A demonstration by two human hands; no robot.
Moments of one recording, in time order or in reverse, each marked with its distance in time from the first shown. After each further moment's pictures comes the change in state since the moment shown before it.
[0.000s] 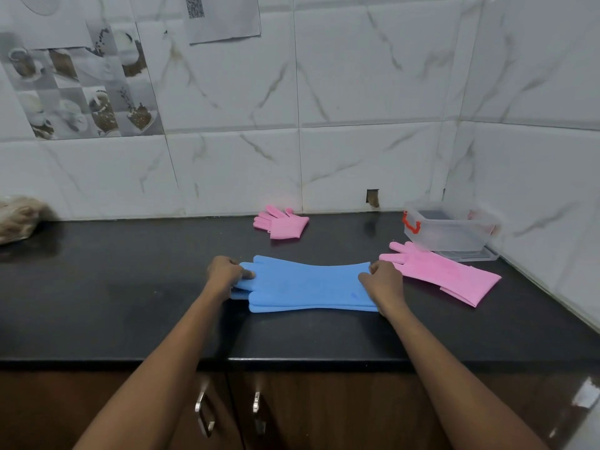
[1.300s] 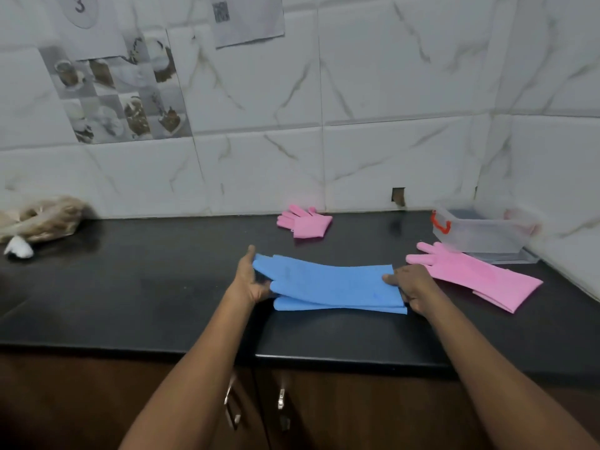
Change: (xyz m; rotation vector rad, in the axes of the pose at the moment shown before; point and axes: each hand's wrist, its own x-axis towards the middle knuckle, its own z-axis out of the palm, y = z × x) left_hand -0.005 -0.003 0.006 -1.022 -0.428 -0.387; right_hand 0.026 0.013 -0.007 0.421 -0.288 0.282
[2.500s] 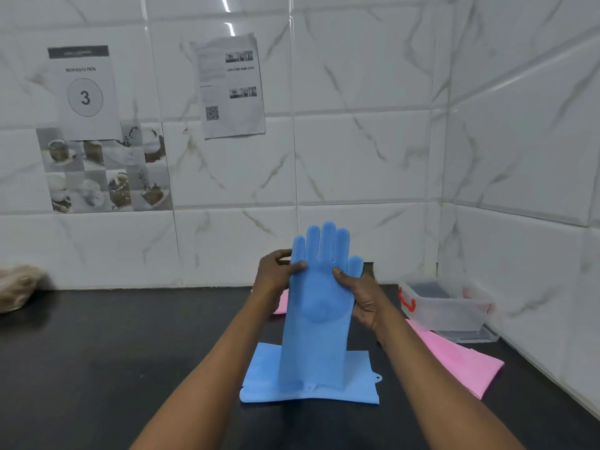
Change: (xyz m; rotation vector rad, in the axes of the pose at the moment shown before) left_hand -0.024 0.039 0.156 0.663 -0.188 0.730; right_hand -0.012 -0.124 0.018 0.623 -0.492 -0.325
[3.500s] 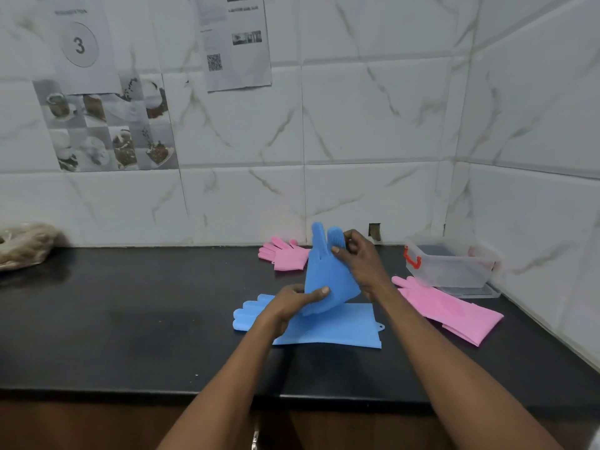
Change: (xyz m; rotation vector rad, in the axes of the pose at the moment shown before) left_hand -0.072 -0.103 -0.007 0.092 -0.248 -0.322; right_hand -0.015 0.034 -0.004 -0.616 0.093 -0.298
